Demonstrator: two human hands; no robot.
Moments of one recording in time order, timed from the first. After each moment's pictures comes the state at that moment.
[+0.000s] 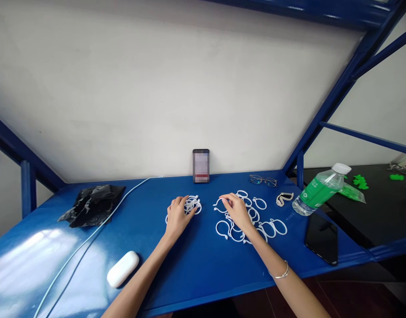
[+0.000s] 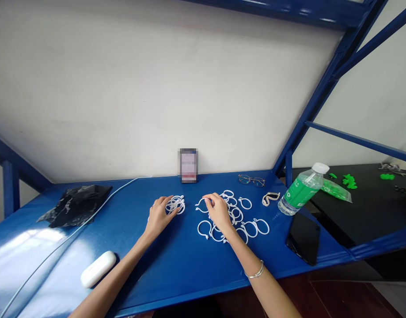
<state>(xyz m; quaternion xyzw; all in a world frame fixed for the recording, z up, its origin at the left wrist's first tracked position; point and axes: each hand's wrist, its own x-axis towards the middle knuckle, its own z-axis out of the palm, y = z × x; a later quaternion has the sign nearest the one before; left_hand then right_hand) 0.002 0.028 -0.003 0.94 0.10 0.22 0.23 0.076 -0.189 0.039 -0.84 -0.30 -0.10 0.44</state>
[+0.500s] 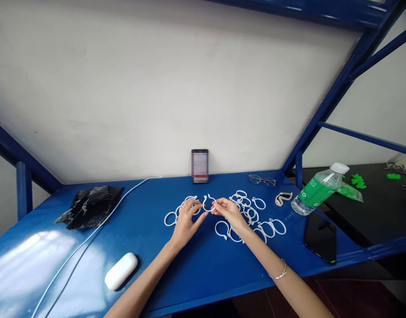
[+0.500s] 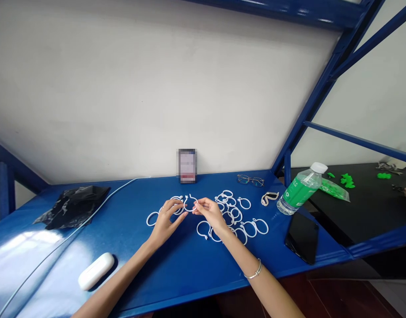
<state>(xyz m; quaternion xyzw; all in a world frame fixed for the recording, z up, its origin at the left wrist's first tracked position) -0.009 -0.001 0.014 0.89 -0.10 0.30 0.34 0.064 -0.171 0.030 -0.65 -0.17 0.19 0.71</state>
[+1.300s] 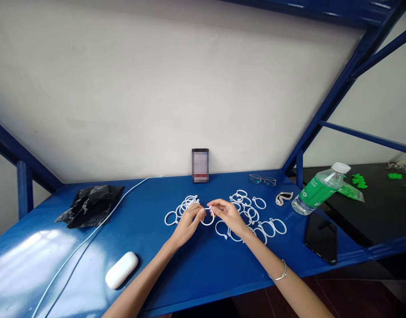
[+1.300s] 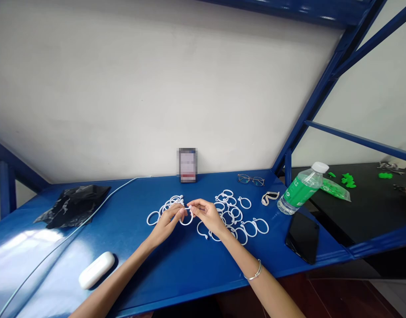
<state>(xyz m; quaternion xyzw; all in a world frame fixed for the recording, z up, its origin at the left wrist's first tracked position) -0.012 -0.004 0.032 0.85 -0.13 0.15 0.48 0.056 -0.172 0.039 -0.63 -0.30 0.19 0.69</state>
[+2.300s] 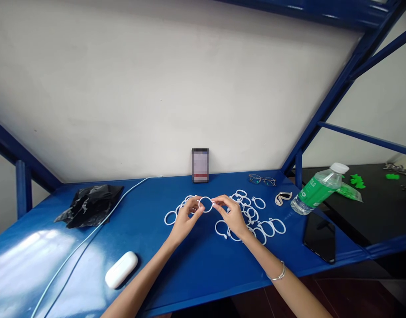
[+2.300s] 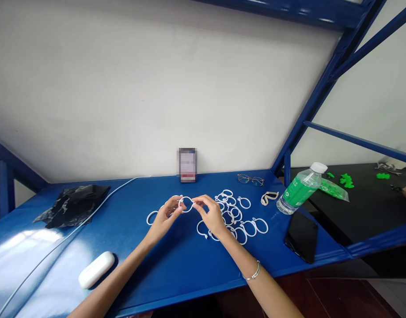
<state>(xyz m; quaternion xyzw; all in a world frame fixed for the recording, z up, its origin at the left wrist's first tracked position) -0.011 -0.001 0.030 0.79 -0.04 0.15 0.60 0.054 -0.175 0.046 -0.74 -0.35 -0.04 0.57</state>
